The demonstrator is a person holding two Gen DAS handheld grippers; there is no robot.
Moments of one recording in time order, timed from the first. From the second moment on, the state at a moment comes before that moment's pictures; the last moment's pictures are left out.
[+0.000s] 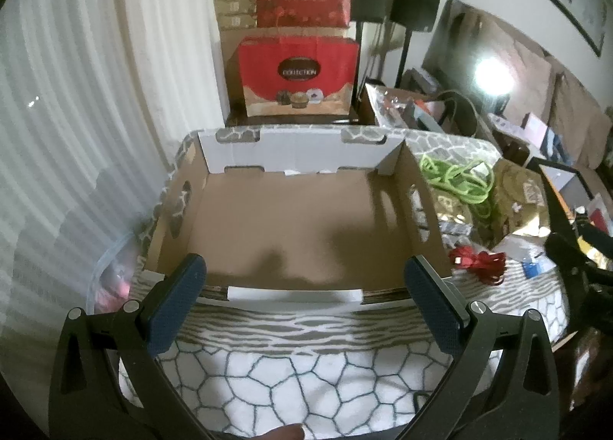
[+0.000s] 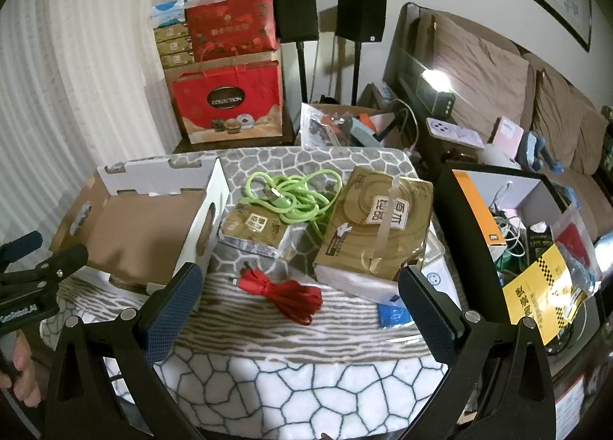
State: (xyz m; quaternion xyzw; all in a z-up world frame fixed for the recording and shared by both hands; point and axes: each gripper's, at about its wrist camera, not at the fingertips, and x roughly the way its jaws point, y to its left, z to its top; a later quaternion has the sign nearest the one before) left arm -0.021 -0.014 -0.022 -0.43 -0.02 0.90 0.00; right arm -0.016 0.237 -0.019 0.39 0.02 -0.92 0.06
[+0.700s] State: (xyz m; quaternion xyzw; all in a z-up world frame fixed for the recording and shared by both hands) left arm -0.057 -0.107 -0.027 -0.42 -0.03 0.90 -0.07; right arm -0.035 0.258 -0.025 0.40 0.01 -0.92 0.05
